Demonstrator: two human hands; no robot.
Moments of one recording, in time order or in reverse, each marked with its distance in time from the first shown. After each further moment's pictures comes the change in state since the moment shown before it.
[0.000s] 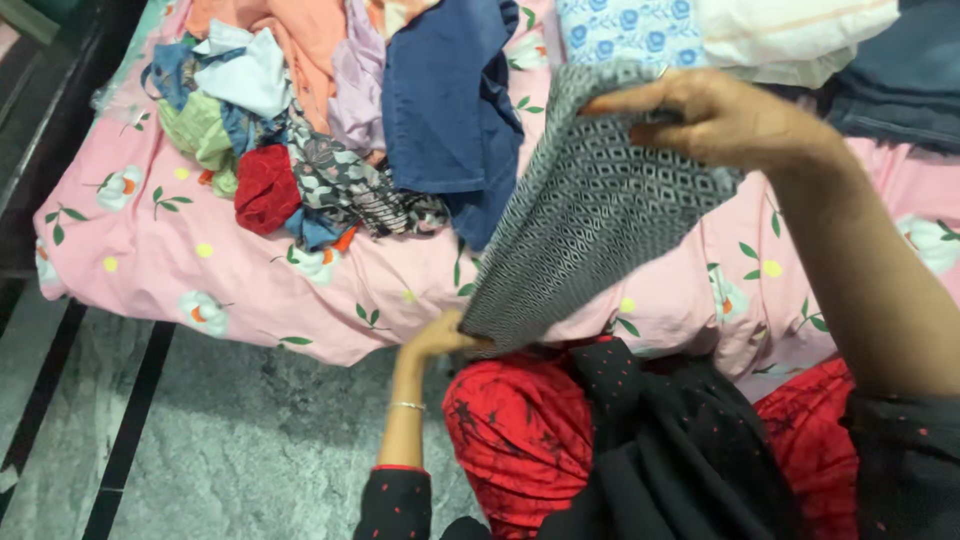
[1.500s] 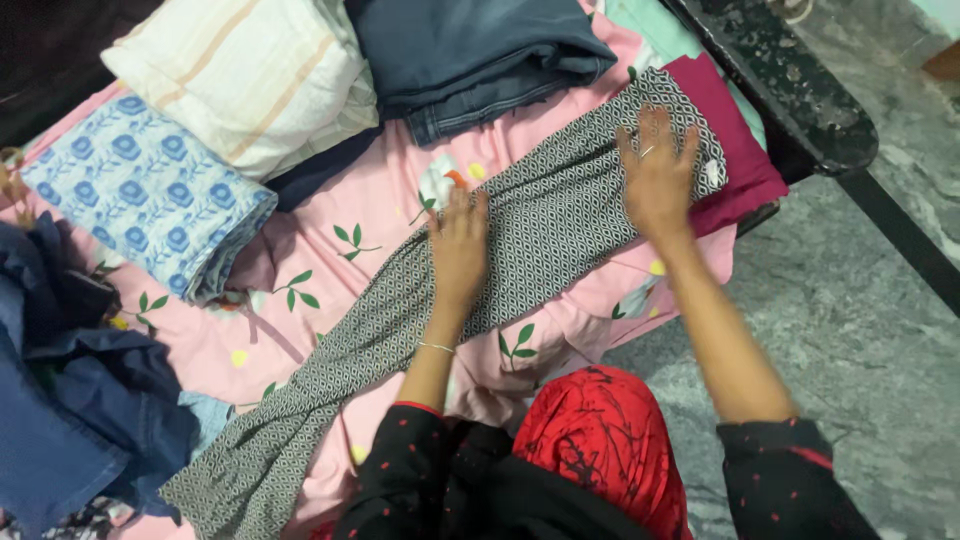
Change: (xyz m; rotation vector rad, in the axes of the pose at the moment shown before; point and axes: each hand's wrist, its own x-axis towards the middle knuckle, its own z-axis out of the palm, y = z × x) left_hand 0.516 0.247 0.401 1.260 0.256 0.474; right_hand -0.549 0.434 -0.066 -1.247 0.571 1.096
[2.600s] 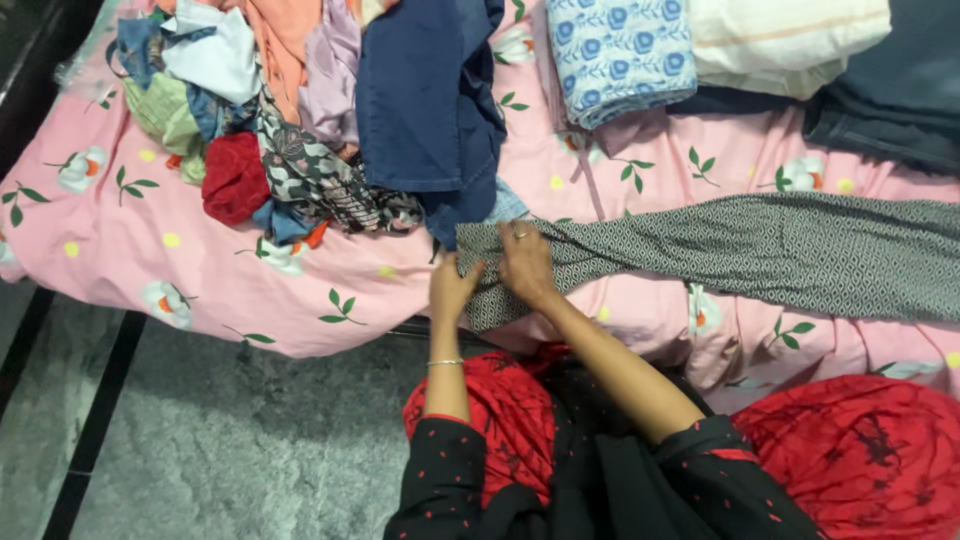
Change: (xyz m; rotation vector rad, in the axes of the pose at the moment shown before) left_hand -0.502 -0.329 -0.038 -0.610 0.263 -1.032; right_hand -0.161 -0.666 -0.190 0.844 -0.079 -0.596
